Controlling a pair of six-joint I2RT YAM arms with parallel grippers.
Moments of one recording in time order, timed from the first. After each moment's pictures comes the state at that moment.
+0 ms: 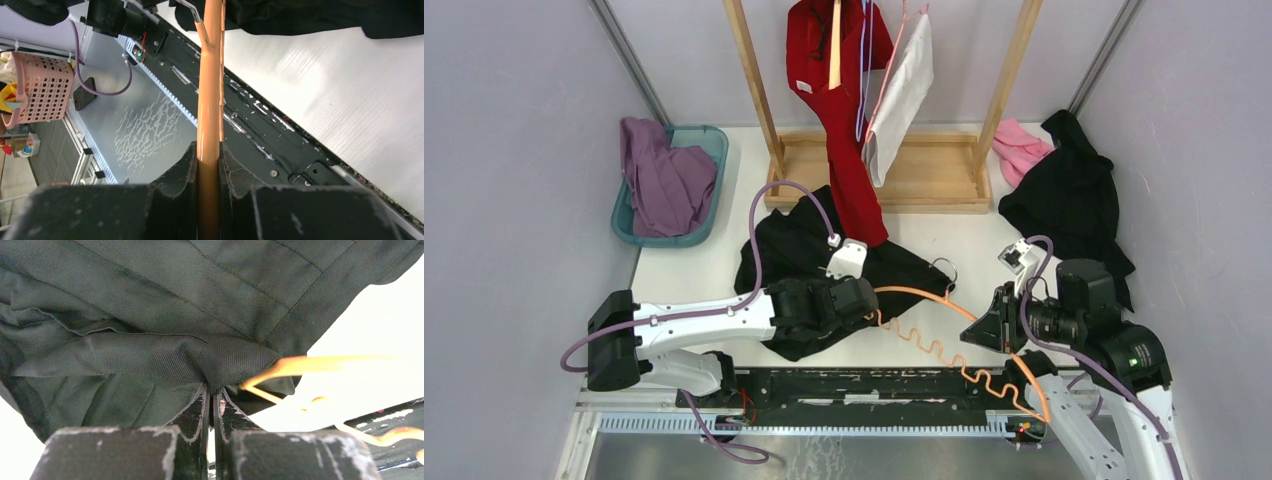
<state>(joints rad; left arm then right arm) -1.28 1.29 0.96 -0.70 -0.67 -0.76 0.29 0.49 1.00 -1.25 -0.72 0.25</state>
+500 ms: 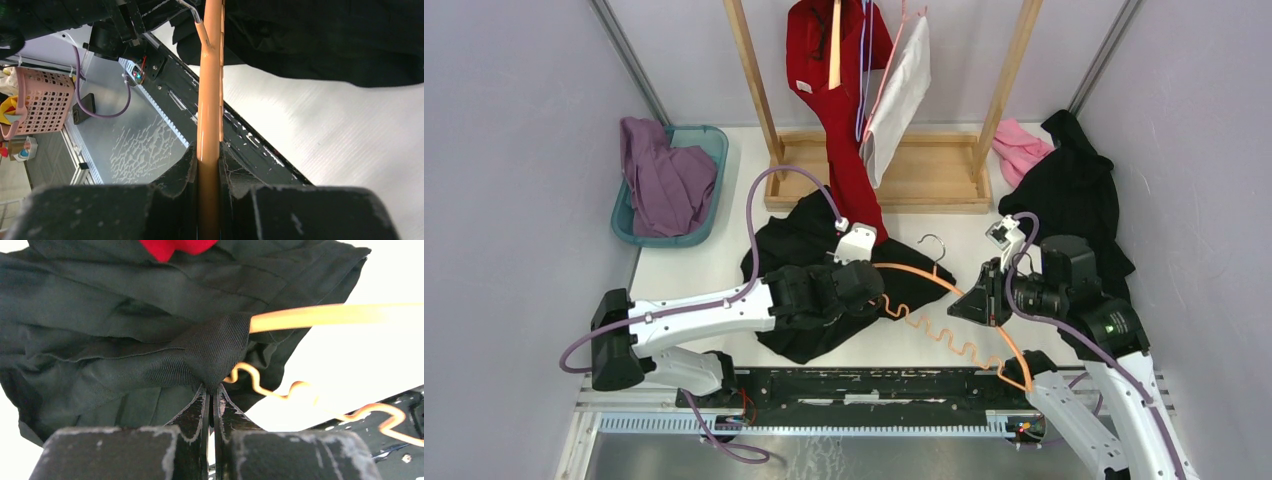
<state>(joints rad) -1.26 1.30 1.07 -0.71 -0.64 -0.69 0.30 0.60 0.94 -1.03 -0.71 0.27</state>
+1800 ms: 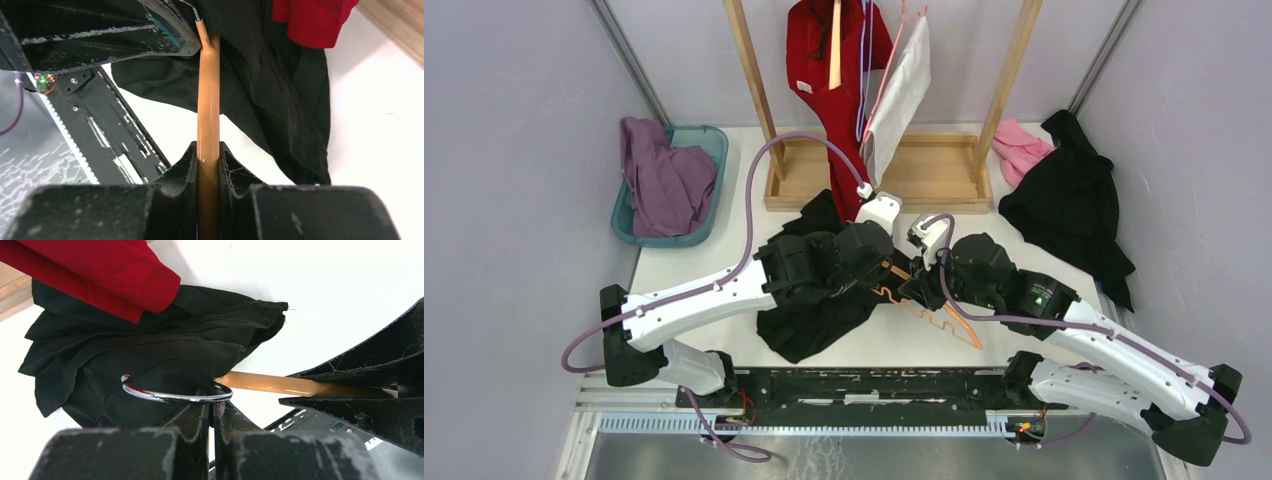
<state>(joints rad) -1.23 1.39 1.42 -0.79 -0.49 -0.49 0.92 0.86 0.87 -0.54 -0.08 0.18</state>
